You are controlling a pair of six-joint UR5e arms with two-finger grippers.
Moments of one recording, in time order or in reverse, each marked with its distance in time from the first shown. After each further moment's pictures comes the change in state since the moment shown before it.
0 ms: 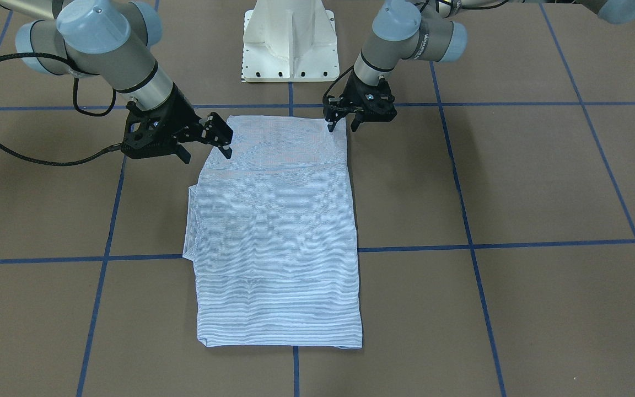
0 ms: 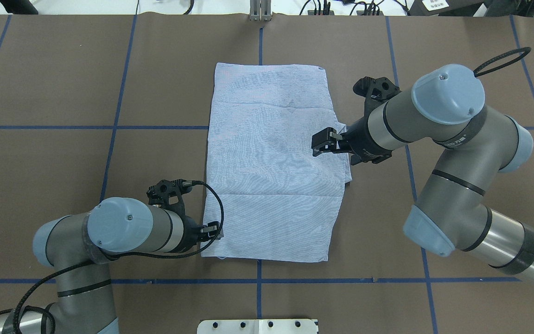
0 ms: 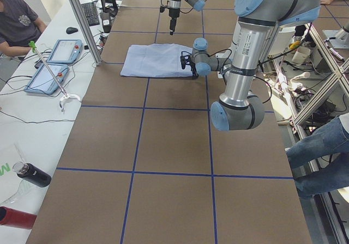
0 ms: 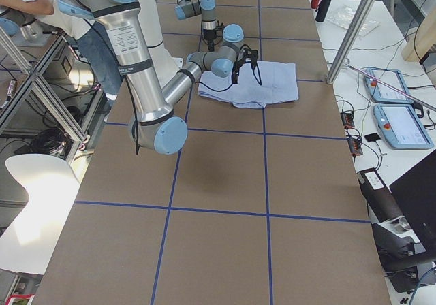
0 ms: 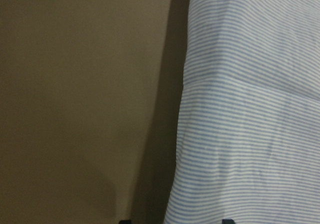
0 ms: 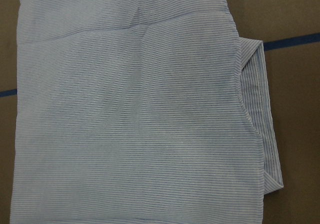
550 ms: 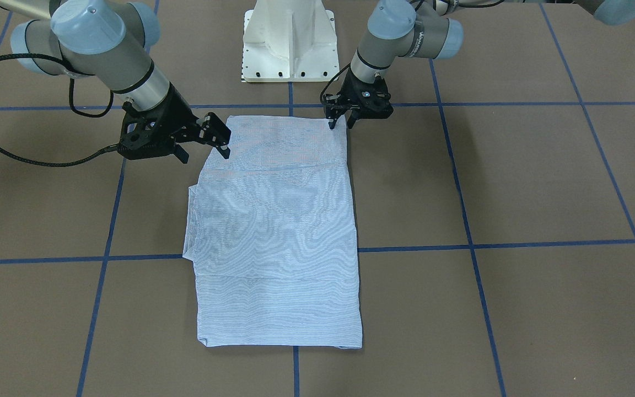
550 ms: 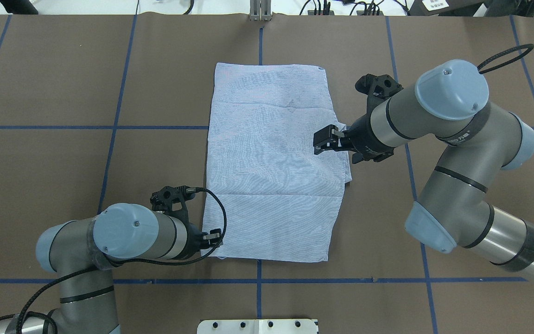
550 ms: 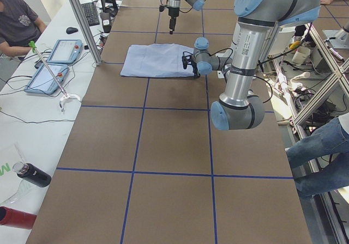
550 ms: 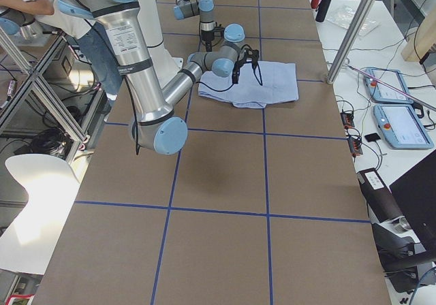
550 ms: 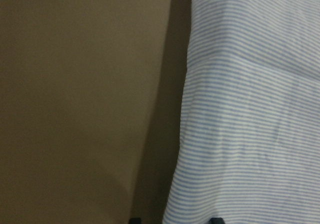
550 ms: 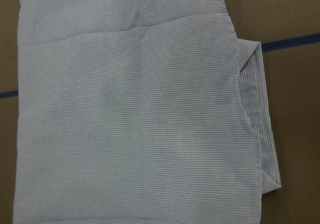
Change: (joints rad) left arm 0.023 -0.007 -0.007 0.038 -0.001 0.000; right arm 0.012 0.000 0.000 -0.001 0.017 0.000
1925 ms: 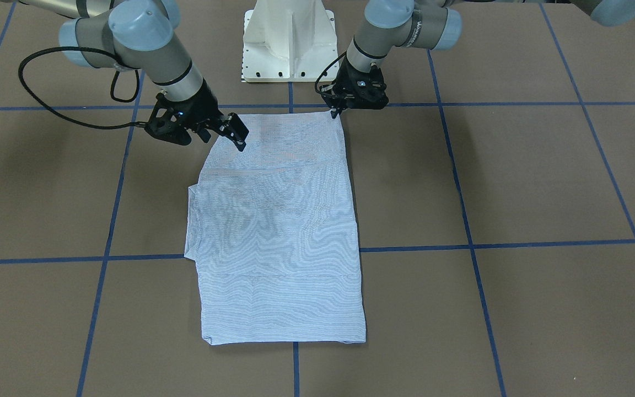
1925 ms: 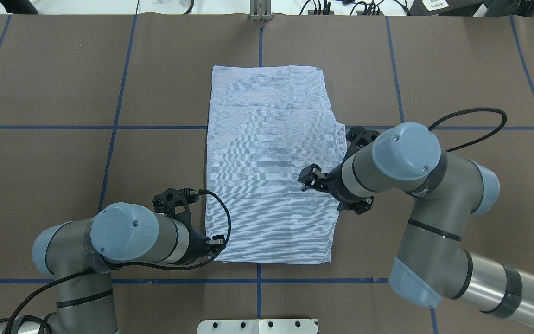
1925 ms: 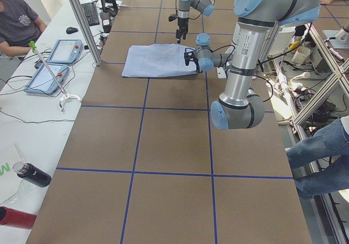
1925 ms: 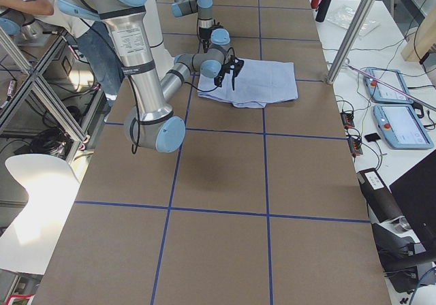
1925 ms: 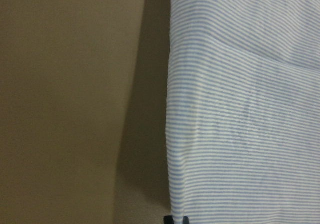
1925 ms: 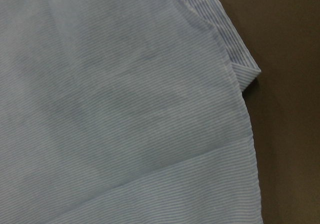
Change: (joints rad) left arm 0.004 -0.011 -0.046 0.039 -0.036 -0.001; right arm -0.206 -0.011 0.026 -0.107 -0.157 0.425
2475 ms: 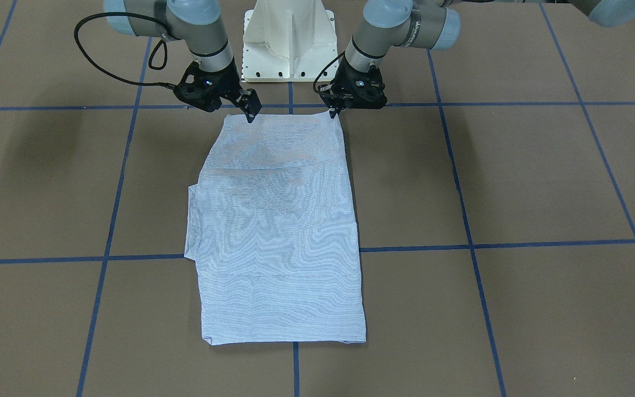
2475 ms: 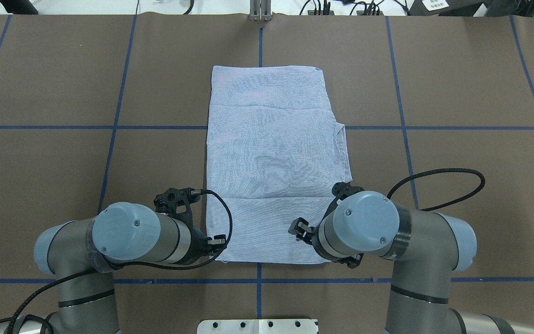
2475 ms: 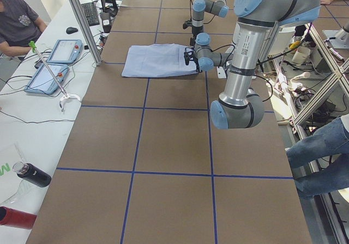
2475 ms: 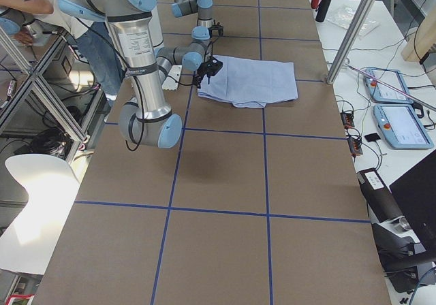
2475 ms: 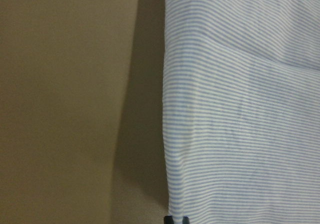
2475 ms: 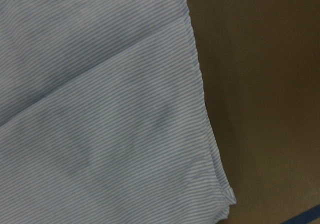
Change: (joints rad) left arm 0.000 -0.005 0.003 0.001 0.000 0.000; right arm -0.201 0.007 0.067 -0.189 -0.137 0.142
